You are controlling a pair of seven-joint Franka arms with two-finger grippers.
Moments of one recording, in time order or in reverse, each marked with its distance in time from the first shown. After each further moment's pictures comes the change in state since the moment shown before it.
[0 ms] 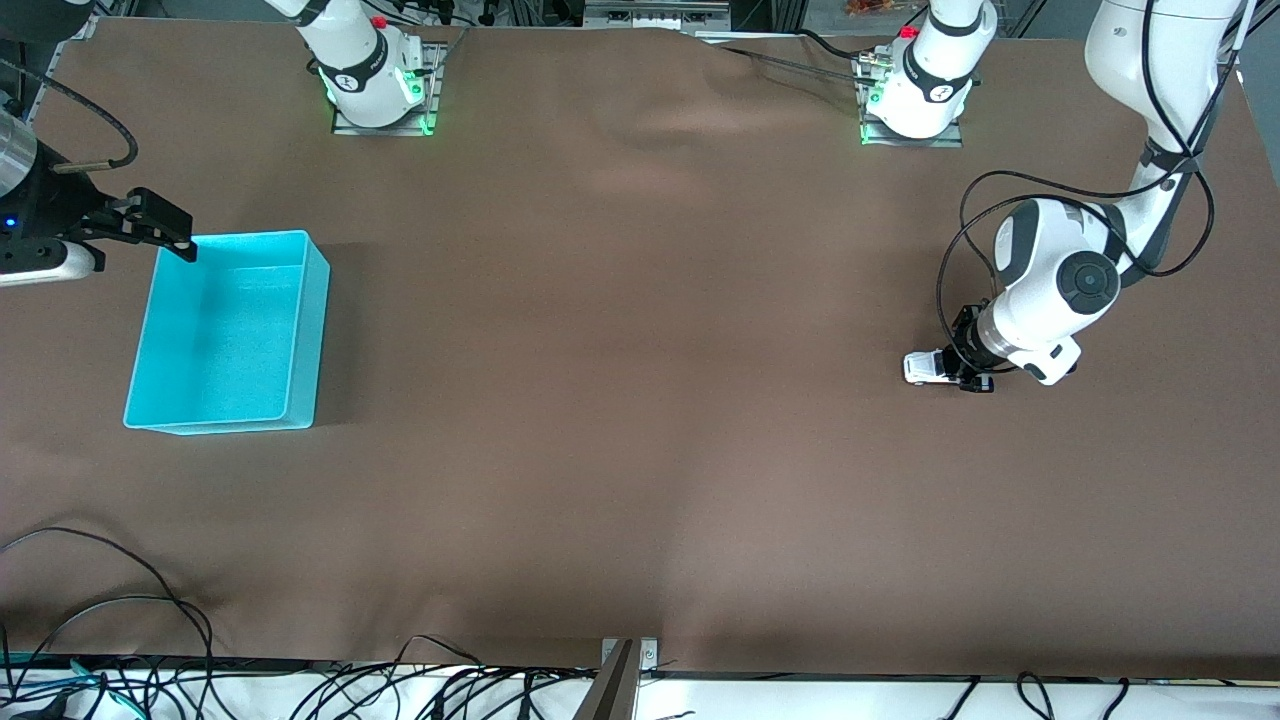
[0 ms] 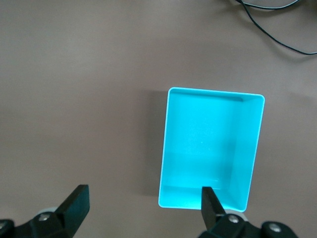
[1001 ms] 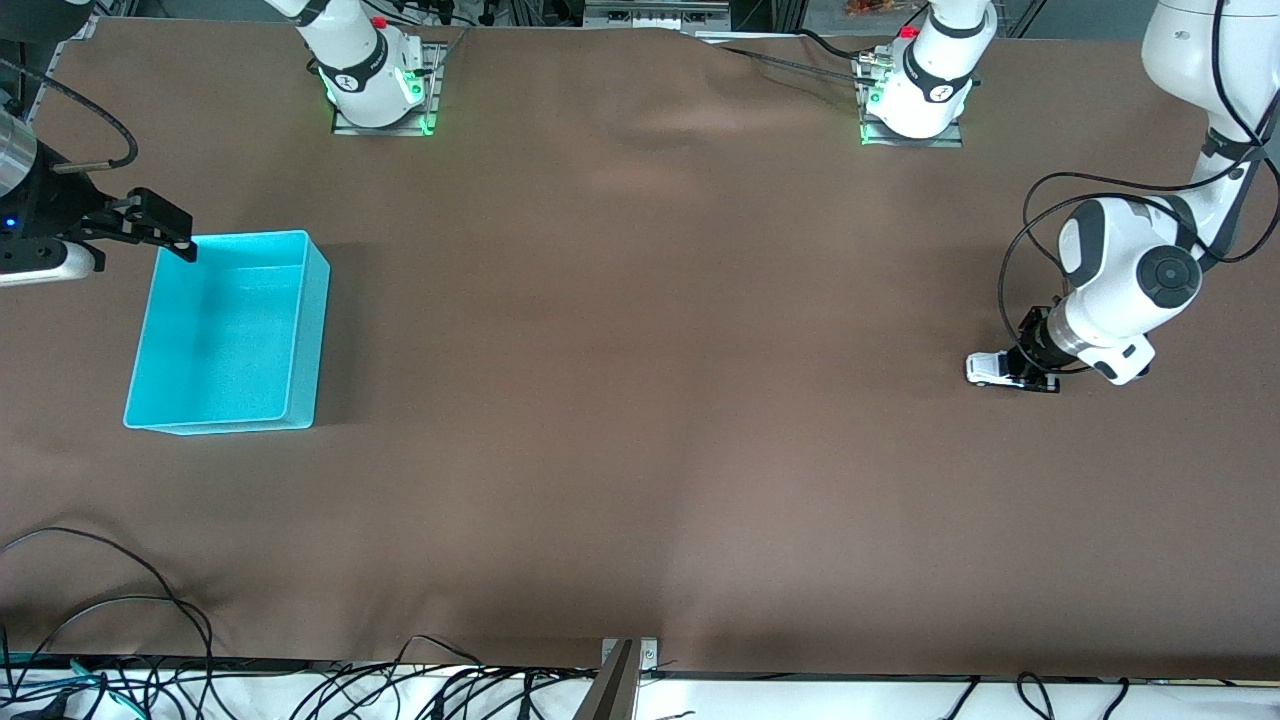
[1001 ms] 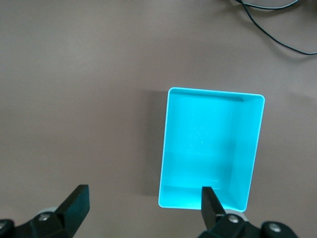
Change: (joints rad) left arm 0.196 0.007 0.000 -0.002 0.097 0.051 0.183; right arm 0.000 0.000 0.000 0.000 0.000 0.000 0.000
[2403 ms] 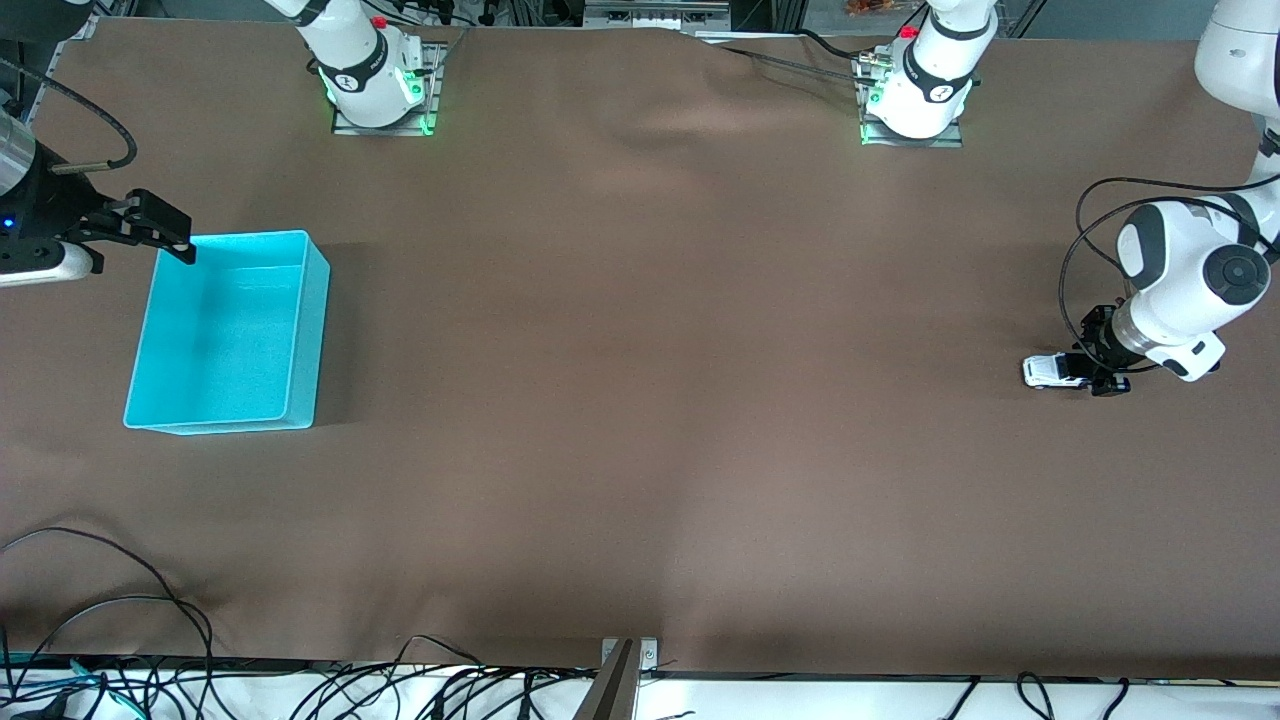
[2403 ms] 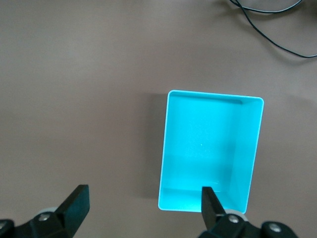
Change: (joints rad) left arm 0.180 0.083 0.001 0.092 0.150 -0.008 0.032; right arm 0.000 0.000 0.000 0.000 0.000 0.010 0.000
